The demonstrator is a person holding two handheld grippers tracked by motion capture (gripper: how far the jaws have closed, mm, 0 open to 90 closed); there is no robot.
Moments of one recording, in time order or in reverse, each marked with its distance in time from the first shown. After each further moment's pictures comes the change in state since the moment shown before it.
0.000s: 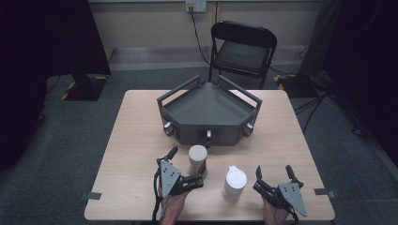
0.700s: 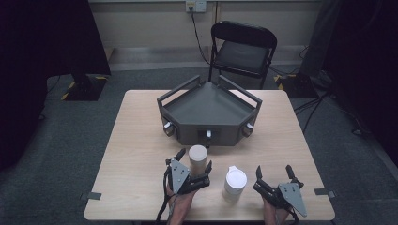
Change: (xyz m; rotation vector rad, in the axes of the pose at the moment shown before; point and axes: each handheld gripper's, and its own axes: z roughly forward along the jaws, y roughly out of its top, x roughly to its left) left arm -0.013 -0.010 0.018 0.086 0.022 0.002; right arm 0.001 0.000 0.000 0.000 -0.003 0.000
